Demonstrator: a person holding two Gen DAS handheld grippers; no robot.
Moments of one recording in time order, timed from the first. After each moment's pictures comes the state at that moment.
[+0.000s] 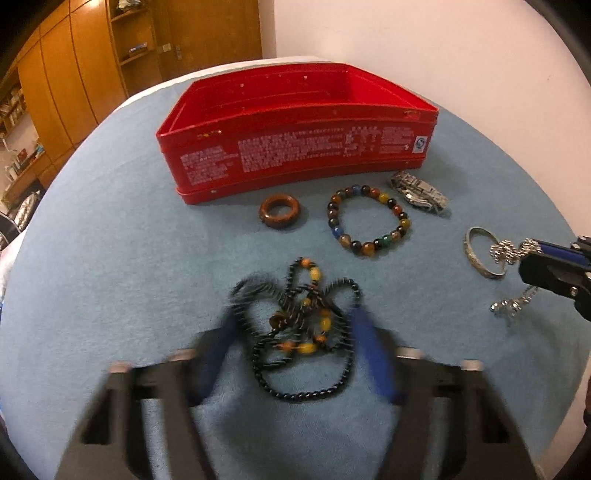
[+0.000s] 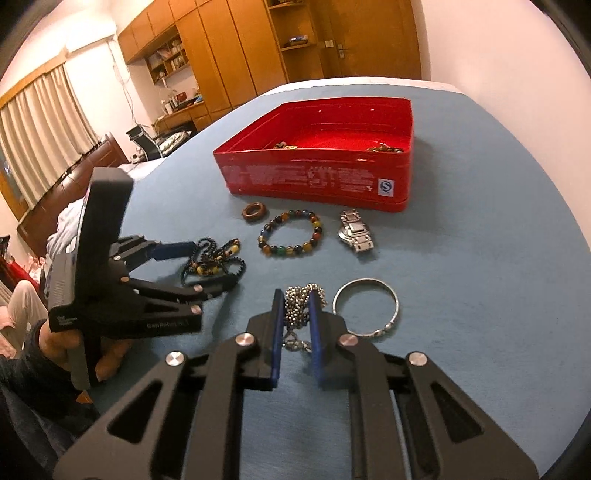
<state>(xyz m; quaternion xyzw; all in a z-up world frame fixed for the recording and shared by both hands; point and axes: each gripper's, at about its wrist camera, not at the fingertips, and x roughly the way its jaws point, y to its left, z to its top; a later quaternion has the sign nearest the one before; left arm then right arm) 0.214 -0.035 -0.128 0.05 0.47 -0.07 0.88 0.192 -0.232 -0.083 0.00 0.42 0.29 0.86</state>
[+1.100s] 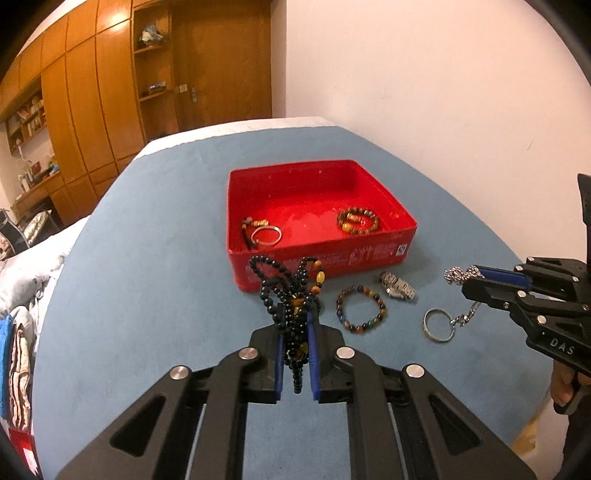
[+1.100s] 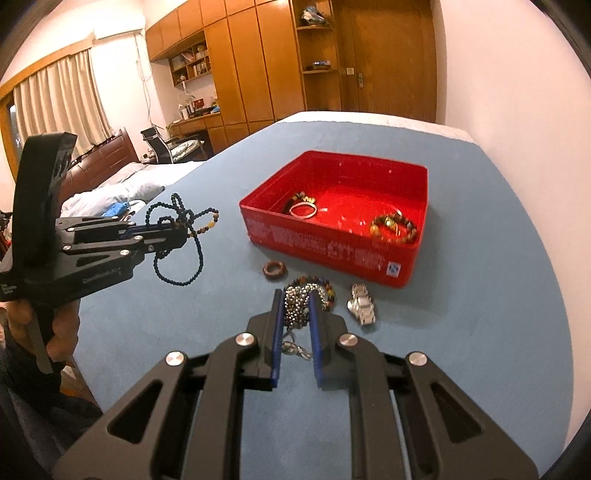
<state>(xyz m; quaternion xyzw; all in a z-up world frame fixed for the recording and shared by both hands) 0.194 -0.002 -0.012 0.03 0.39 -0.07 0.92 0.203 -0.207 -0.011 -0.05 0.36 0.30 0.88</state>
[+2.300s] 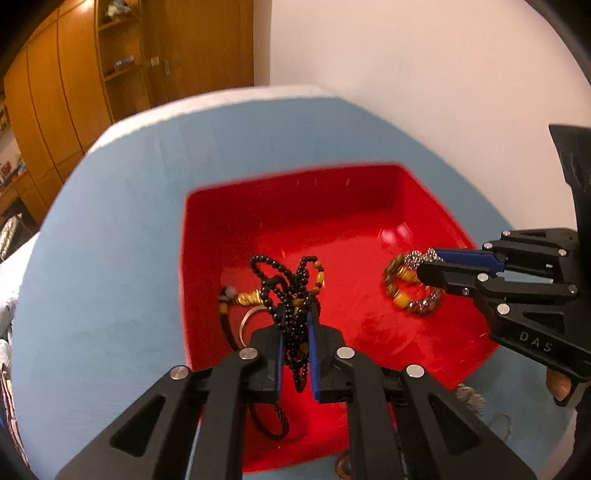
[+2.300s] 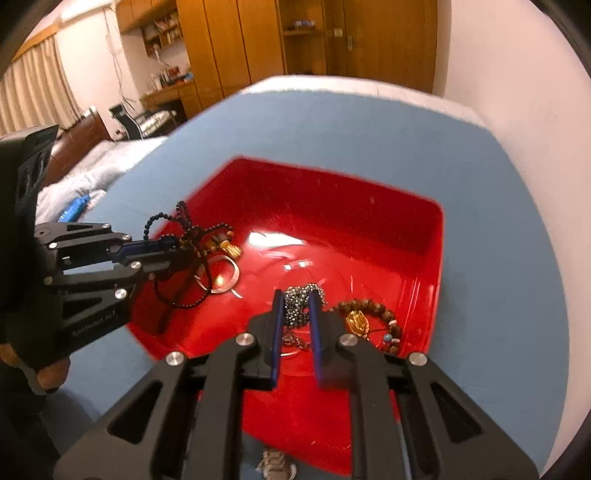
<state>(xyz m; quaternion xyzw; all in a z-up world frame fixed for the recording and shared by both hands) 0.411 -0.003 -0.075 0.04 0.46 -0.11 0.88 0.433 -0.152 -0.062 -0.09 0.45 0.27 0.85</state>
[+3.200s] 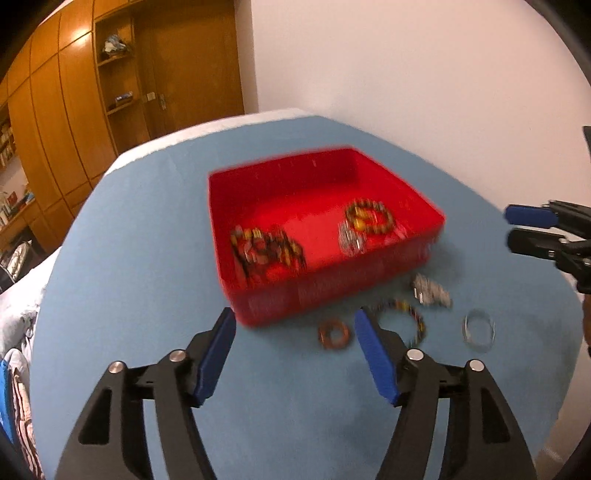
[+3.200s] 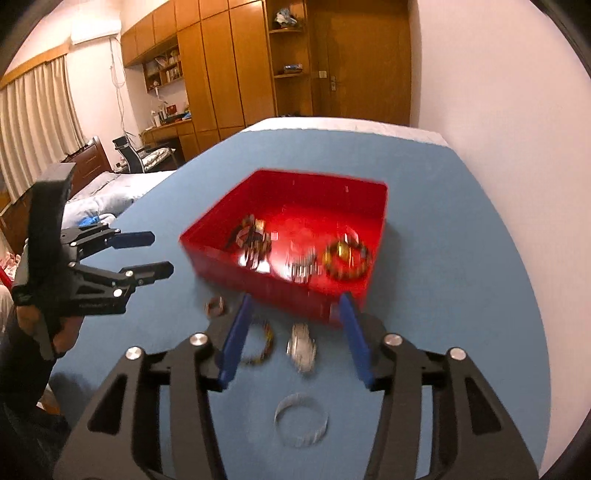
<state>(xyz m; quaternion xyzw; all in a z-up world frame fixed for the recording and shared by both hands) 0.262 0.008 -0.067 0.08 0.40 -0.13 0.90 0.247 -0.231 -0.028 -0.05 0.37 0.24 0.89</state>
